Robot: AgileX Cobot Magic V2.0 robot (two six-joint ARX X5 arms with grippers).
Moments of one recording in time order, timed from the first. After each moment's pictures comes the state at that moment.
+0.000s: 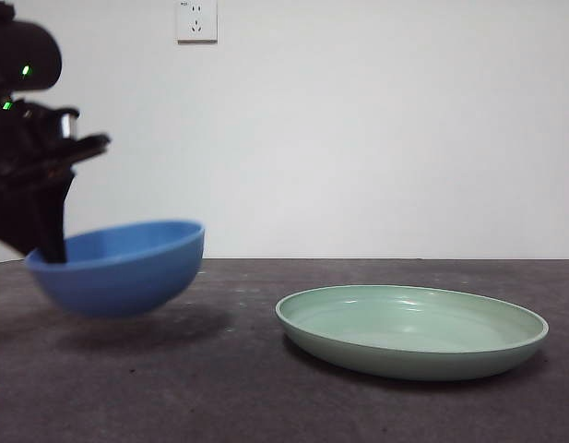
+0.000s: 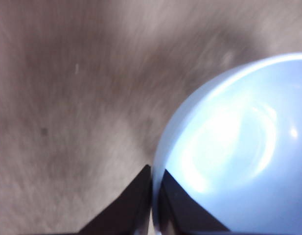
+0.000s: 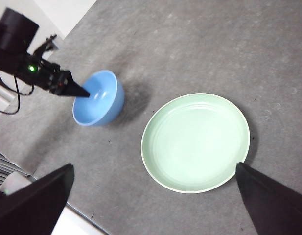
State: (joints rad) left arm -0.20 1.54 1.05 -0.69 0.26 -0.12; right arm 0.00 0.60 1.03 -1.08 -0.65 0.05
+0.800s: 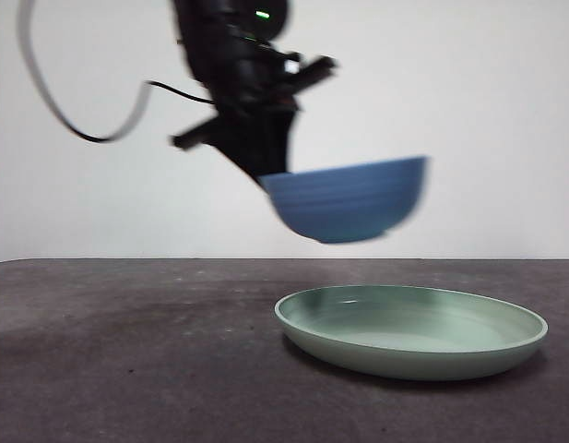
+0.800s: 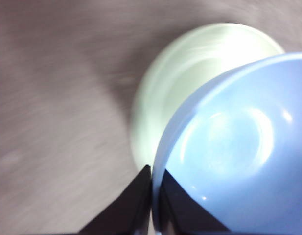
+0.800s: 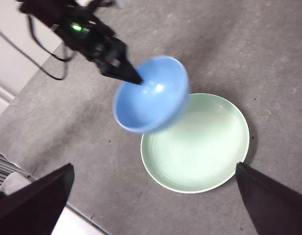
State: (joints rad) left arm -0.65 2.03 1.90 -1.12 0.23 -0.14; right arm 0.00 0.60 1.03 -1.08 -0.65 0.05
